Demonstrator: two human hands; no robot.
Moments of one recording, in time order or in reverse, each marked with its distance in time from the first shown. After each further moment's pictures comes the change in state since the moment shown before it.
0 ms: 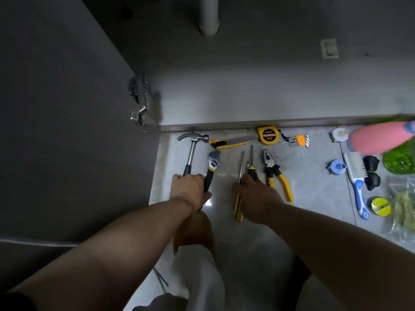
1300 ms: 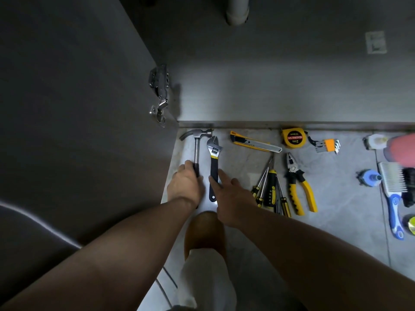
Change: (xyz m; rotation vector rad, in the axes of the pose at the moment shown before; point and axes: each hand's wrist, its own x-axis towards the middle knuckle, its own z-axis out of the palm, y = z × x) left_hand -0.001 -0.035 0.005 -0.454 0.174 -0.361; right_hand 0.047 -0.083 0.010 0.066 0.026 -0.126
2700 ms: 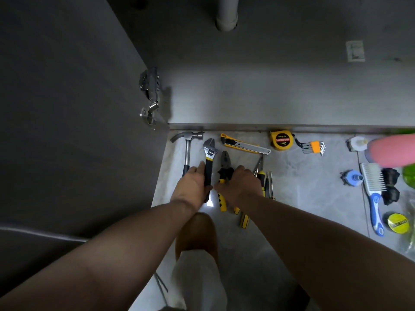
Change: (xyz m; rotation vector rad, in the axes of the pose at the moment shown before) left_hand 0.001 0.021 0.012 0.054 -0.178 0.248; right_hand 0.011 0.032 -0.025 0.442 0.191 0.497
